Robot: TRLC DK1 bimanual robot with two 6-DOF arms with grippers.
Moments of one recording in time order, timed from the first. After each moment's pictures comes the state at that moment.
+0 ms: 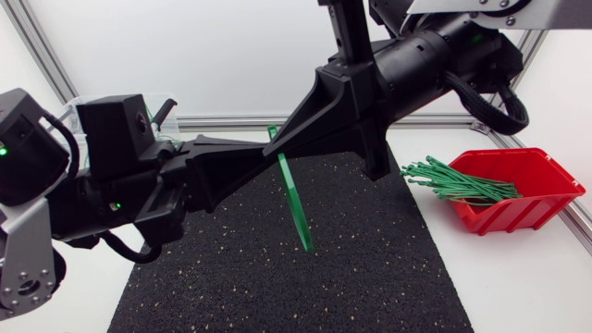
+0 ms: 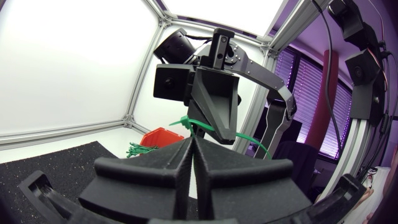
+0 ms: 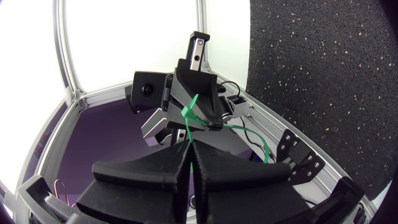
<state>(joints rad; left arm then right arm) -0.57 1.10 0.54 0.71 0.76 -0.45 0.53 1.59 1.53 -1.08 -1.22 0.65</state>
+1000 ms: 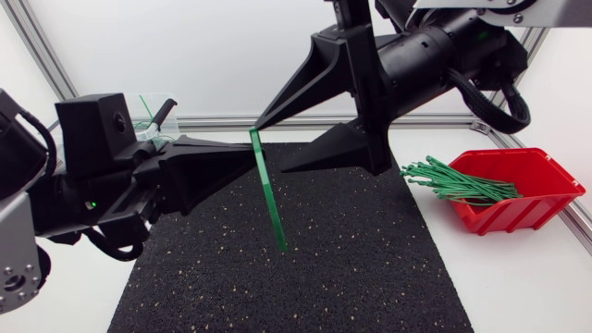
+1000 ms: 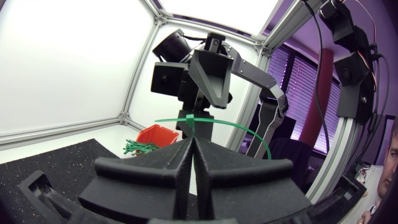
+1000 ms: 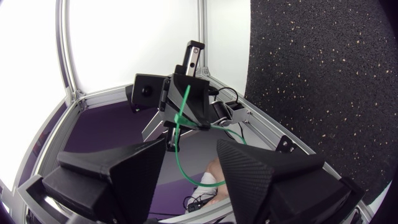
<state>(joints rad) -0.47 1.06 0.53 0.69 0.89 -0.47 0.52 1.57 1.53 -1.06 -1.20 0.65</state>
